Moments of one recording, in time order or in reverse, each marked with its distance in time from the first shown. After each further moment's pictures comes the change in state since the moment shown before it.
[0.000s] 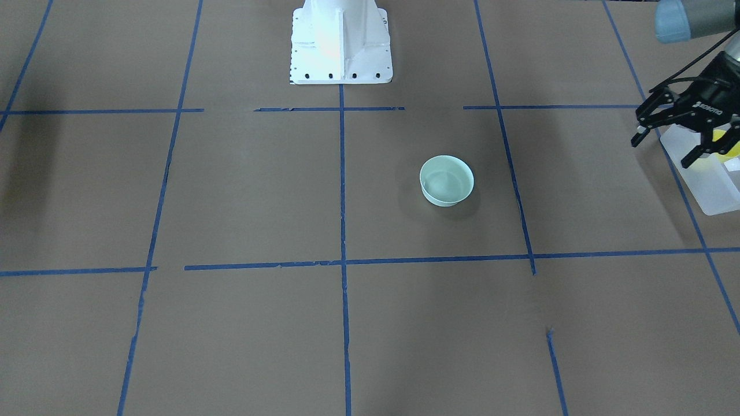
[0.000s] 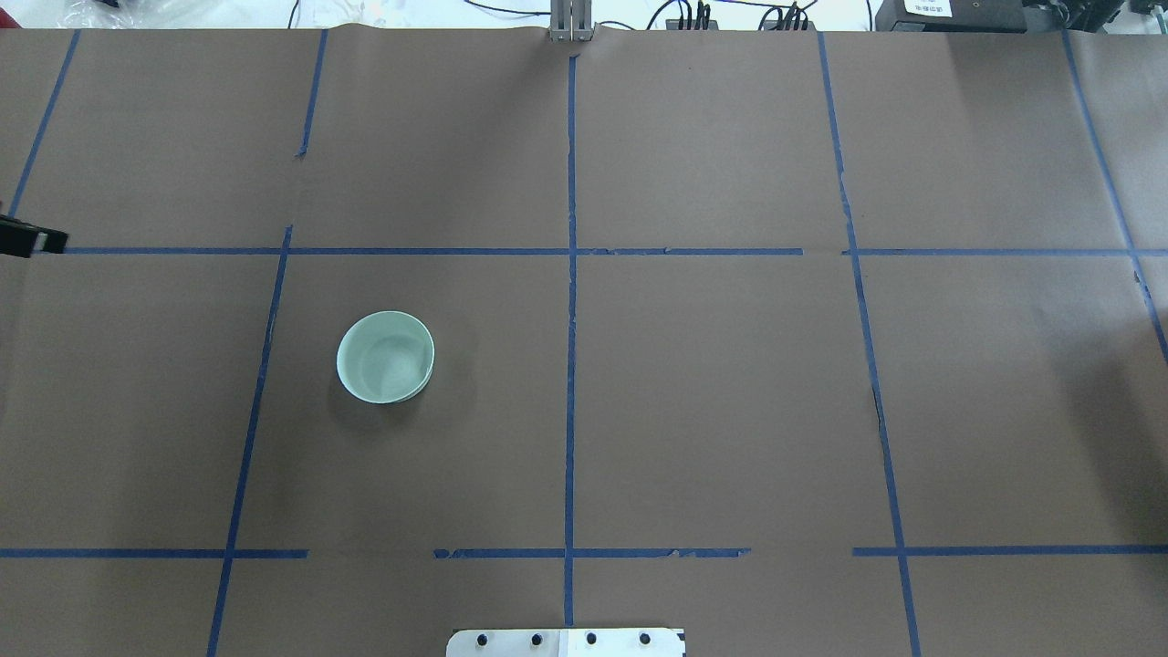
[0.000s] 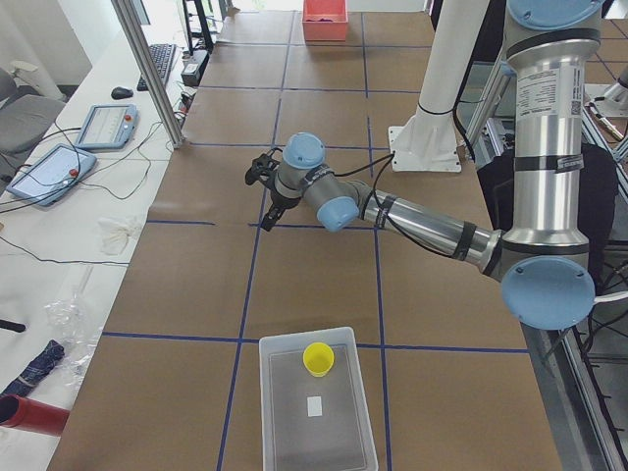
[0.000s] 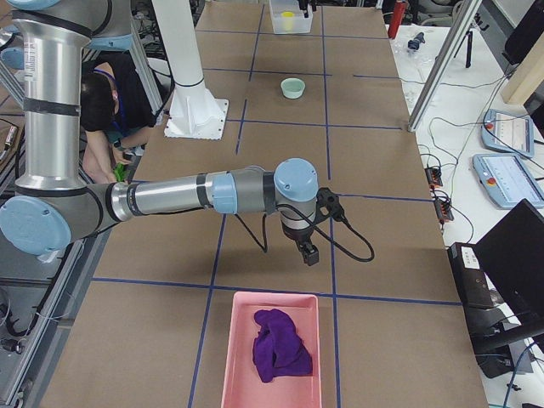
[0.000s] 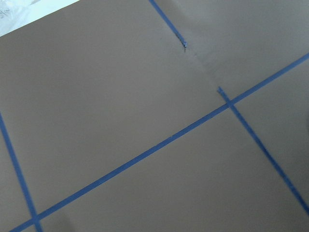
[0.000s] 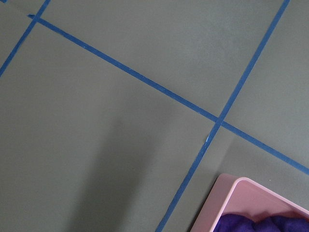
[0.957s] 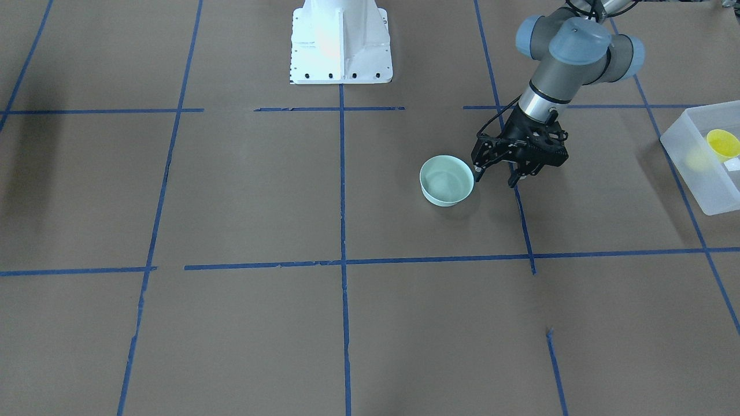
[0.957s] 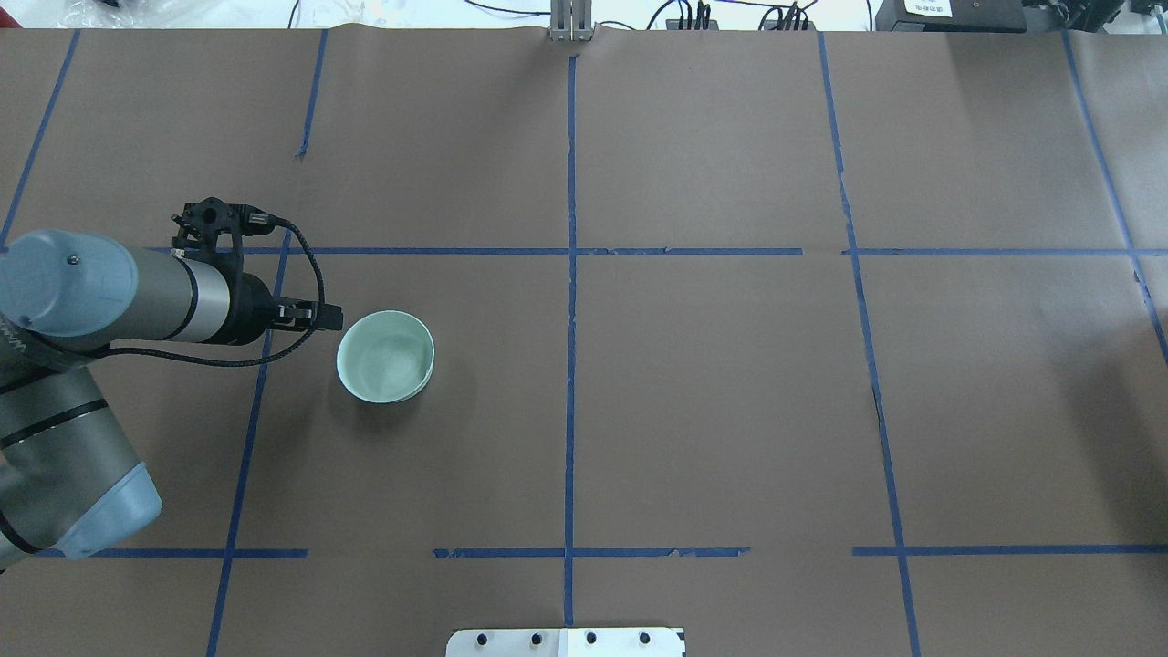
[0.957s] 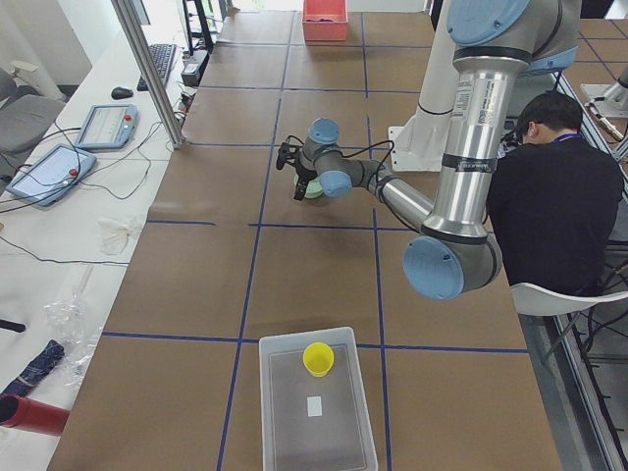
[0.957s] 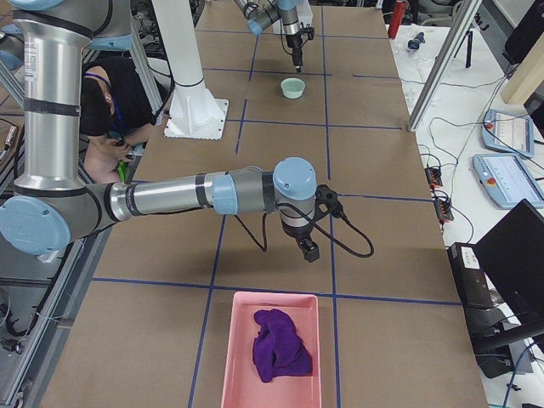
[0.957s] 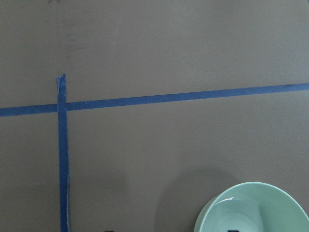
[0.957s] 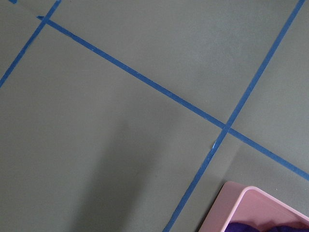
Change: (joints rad) left arm 0.487 -0.220 0.123 -0.004 0.403 -0.637; right arm -0.009 -0.010 0.002 0.034 0.009 0.004
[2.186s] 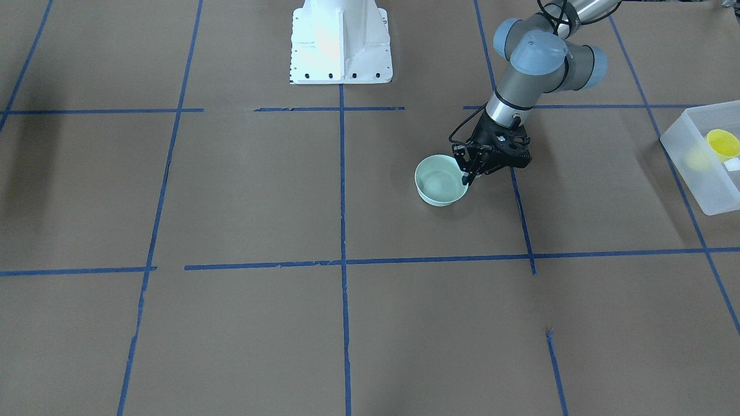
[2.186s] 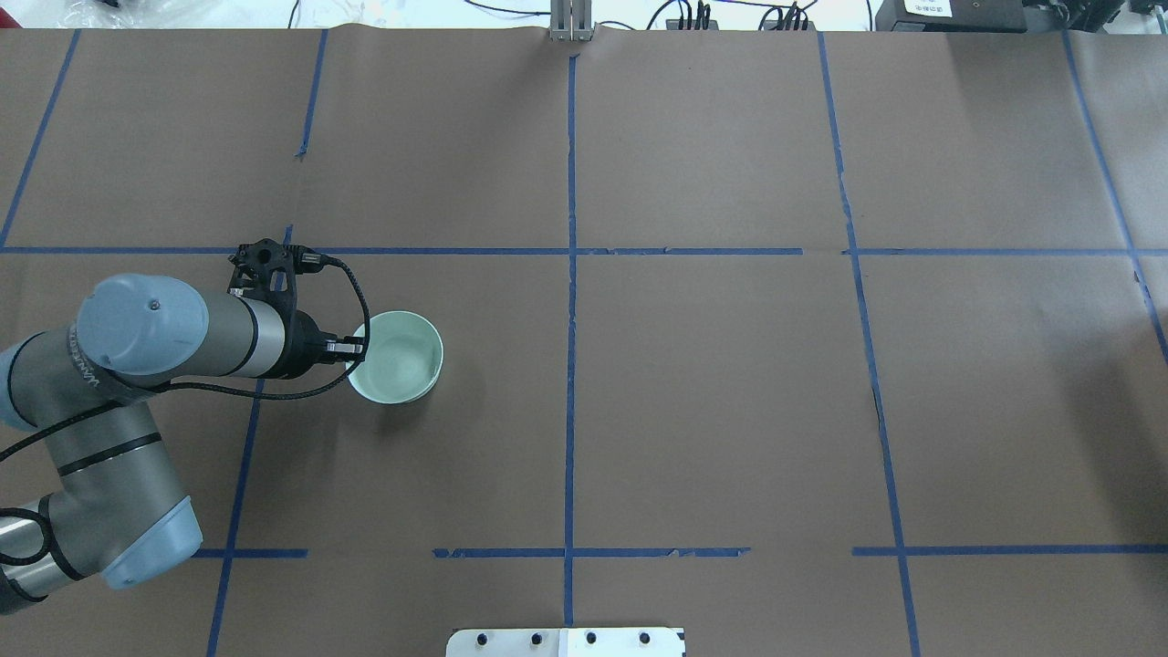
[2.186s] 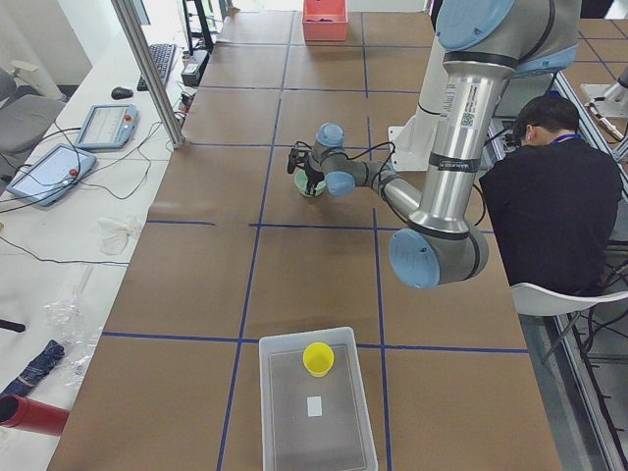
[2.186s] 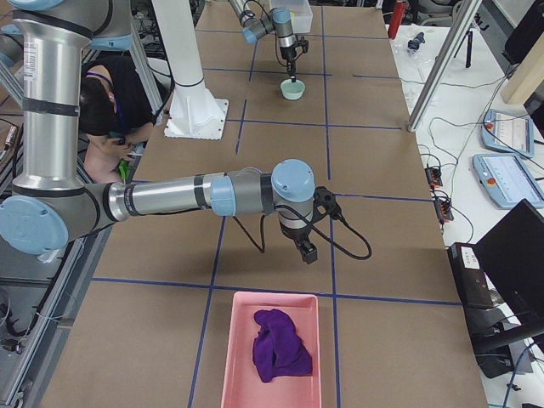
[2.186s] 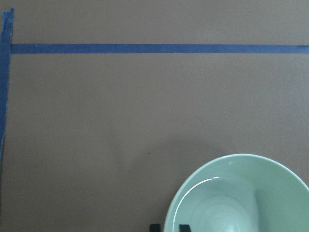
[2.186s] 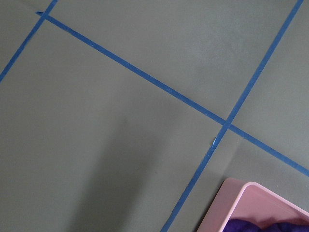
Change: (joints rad) left arm 0.075 -0.032 0.019 0.006 0.029 -0.022; right arm 0.000 -0.009 0.000 0.002 -0.001 -0.006
